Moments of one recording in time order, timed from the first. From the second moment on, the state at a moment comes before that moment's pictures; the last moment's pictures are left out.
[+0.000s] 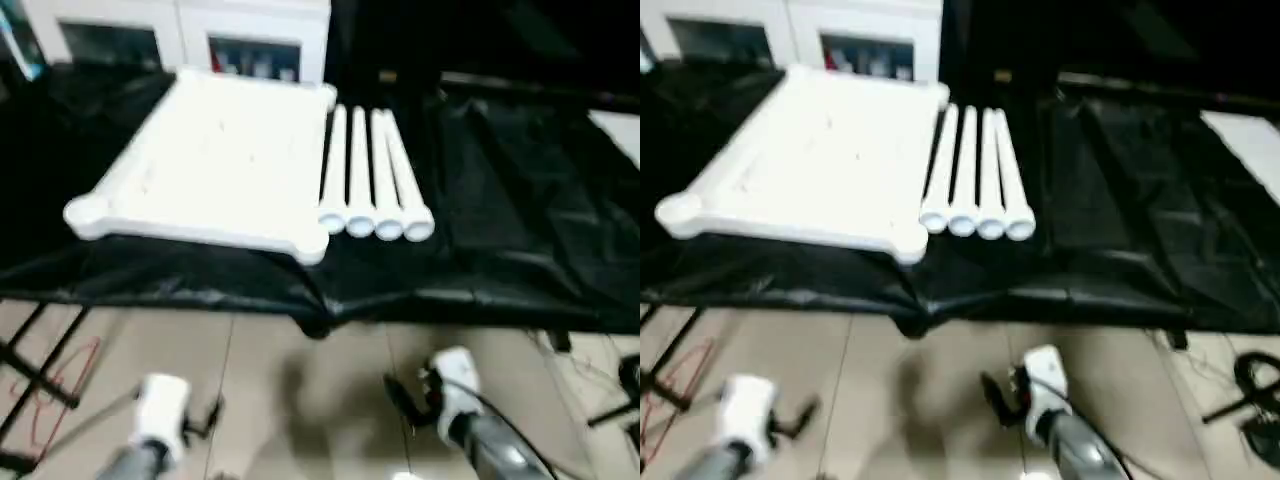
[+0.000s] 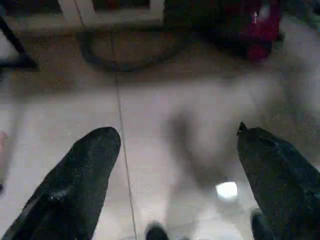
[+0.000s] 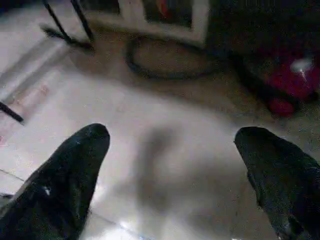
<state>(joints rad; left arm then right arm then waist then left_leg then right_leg) 0.23 0.29 0.05 0.37 -0.12 -0.10 -0.32 0.16 -0.22 0.12 0.26 0.20 0.05 0.41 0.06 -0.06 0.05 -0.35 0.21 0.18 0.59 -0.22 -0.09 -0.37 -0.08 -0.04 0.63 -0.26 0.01</state>
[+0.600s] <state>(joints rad) 0.08 0.31 0.19 -0.39 -0.19 0.25 -0.12 0.06 -0.27 -0.07 -0.36 0.40 0.35 0.24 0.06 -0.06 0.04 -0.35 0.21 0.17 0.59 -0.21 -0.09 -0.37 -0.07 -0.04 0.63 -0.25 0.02</state>
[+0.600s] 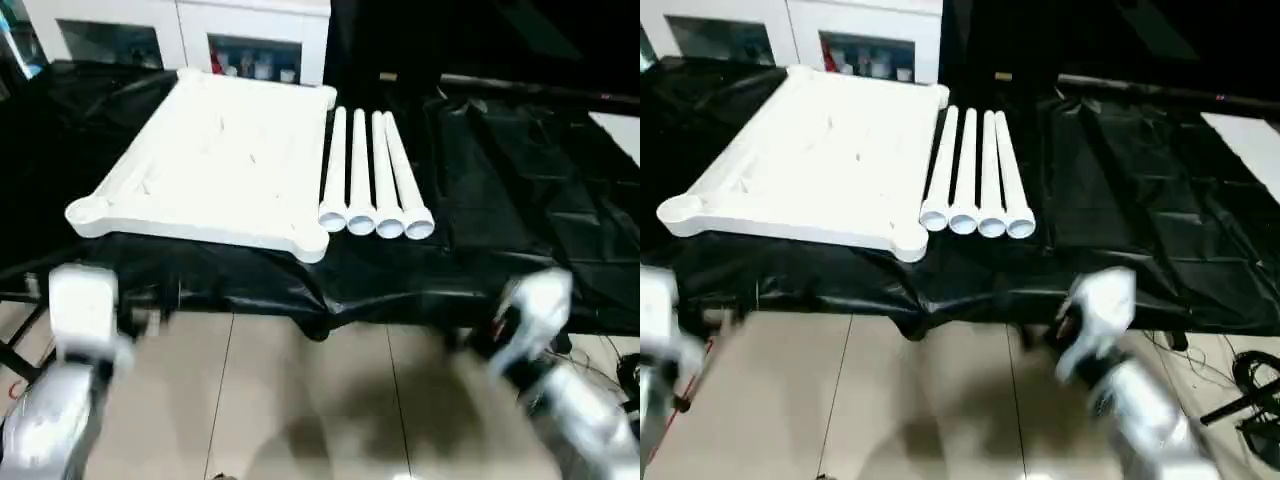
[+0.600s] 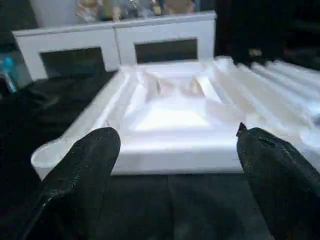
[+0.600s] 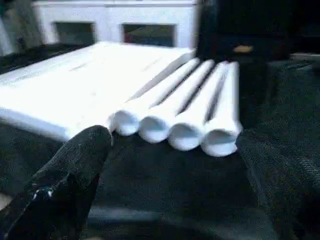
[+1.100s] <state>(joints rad) -0.06 0.22 0.05 -0.21 -0.09 0.26 -0.07 -0.11 -0.17 -0.02 -0.13 0.23 0.33 0.07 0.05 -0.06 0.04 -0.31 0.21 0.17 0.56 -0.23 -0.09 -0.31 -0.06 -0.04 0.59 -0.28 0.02</state>
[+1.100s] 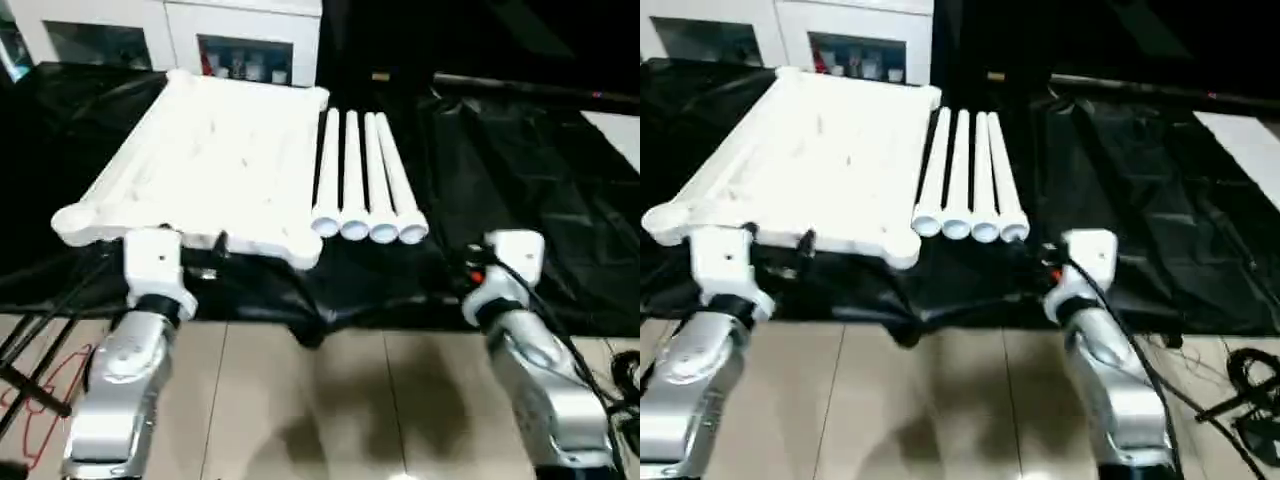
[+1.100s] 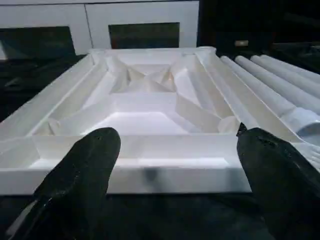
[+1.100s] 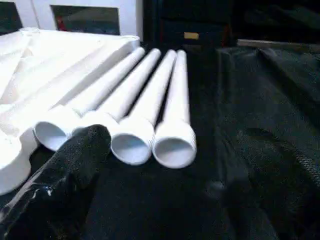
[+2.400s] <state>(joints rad) -0.12 0.18 -0.01 -0.13 -0.02 0.19 -0.08 -0.15 -0.16 0.00 -0.04 0.16 0.28 0.12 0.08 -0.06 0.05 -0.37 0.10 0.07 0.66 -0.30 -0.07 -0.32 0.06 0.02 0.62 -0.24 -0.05</state>
